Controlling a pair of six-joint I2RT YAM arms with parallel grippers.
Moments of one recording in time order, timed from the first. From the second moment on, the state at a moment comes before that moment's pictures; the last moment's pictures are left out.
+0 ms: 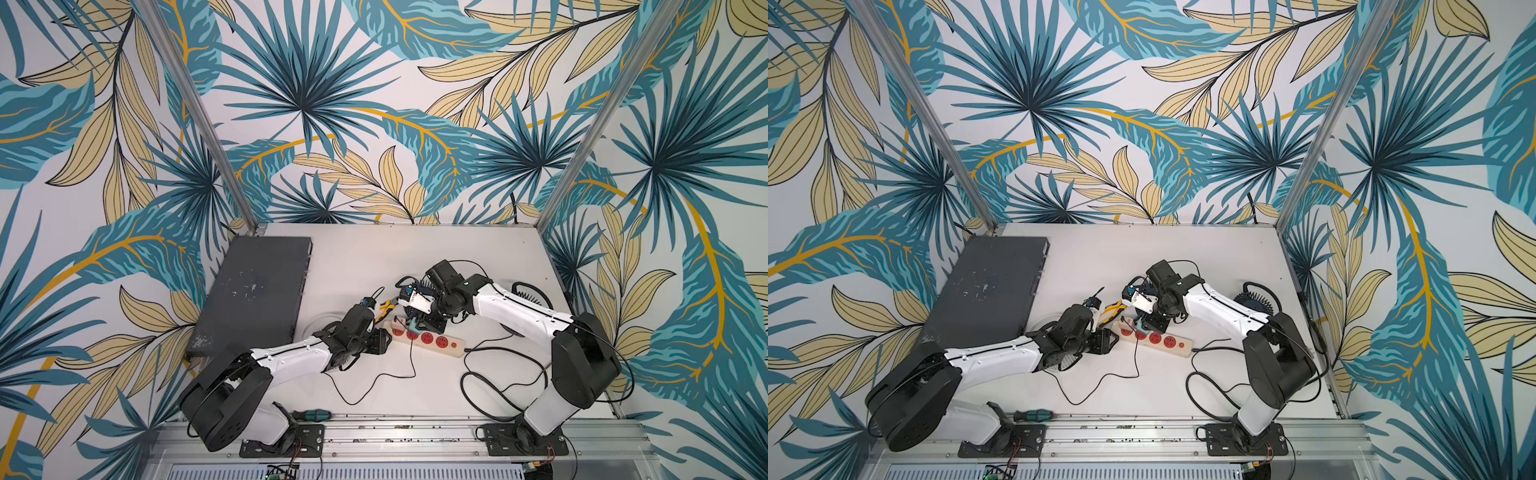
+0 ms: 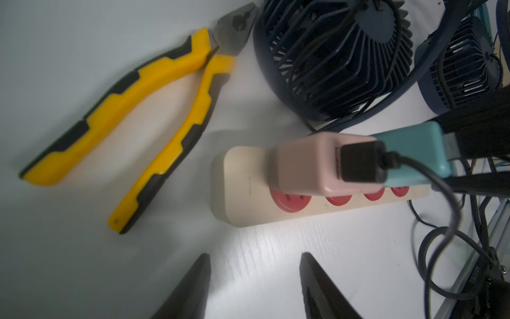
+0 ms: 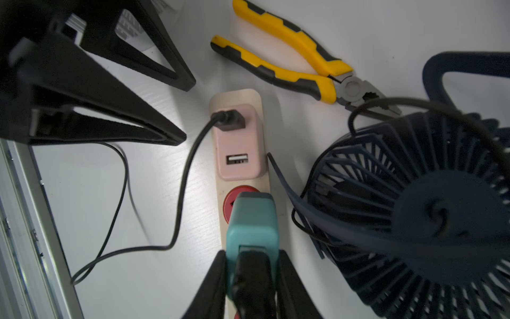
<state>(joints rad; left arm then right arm) -0.69 1.43 0.58 0.04 0.14 -0.59 0.73 1.67 1.20 -0.73 -0.29 -0.51</state>
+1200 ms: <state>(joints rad) -0.66 1.43 0.58 0.06 0.15 -0.57 0.84 1.69 1.14 -0.63 -0.09 -0.55</state>
